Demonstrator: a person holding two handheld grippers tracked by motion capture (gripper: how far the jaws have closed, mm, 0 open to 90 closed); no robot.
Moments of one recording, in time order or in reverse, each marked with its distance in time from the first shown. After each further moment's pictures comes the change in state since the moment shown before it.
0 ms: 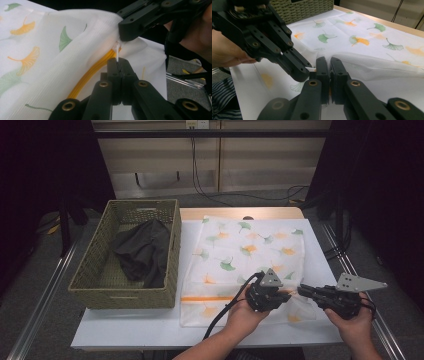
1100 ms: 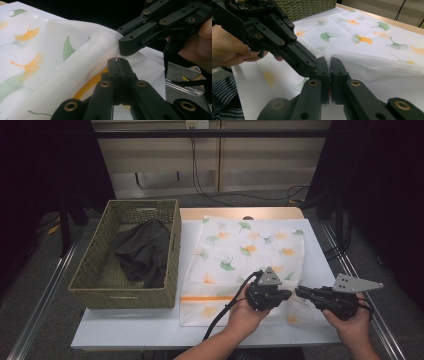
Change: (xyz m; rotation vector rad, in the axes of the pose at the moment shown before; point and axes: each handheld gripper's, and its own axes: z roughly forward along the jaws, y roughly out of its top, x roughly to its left) left arm 0.001 0.002 -0.002 -0.021 0.011 -0.020; right arm 0.003 -0.001 0.004 0.010 0.012 -0.005
